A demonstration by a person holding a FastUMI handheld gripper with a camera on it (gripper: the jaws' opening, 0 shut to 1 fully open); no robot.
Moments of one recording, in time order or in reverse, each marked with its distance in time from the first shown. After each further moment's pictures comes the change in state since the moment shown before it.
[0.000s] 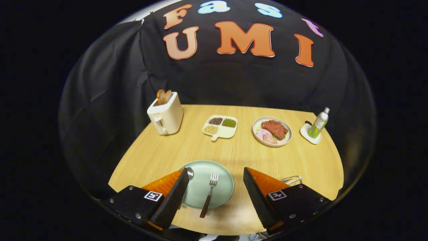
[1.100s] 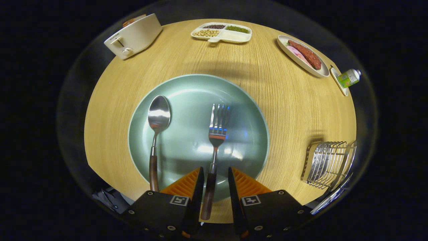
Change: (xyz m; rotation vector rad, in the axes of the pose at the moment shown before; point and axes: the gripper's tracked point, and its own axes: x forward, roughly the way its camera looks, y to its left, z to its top) arm 0.103 0.012 -0.146 0.030 0.686 -0.092
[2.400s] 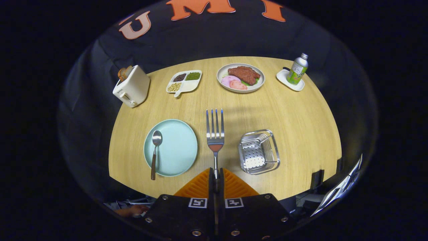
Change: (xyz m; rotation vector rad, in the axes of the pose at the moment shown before) arm -0.145 -0.155 -0.031 0.184 -0.288 0.065
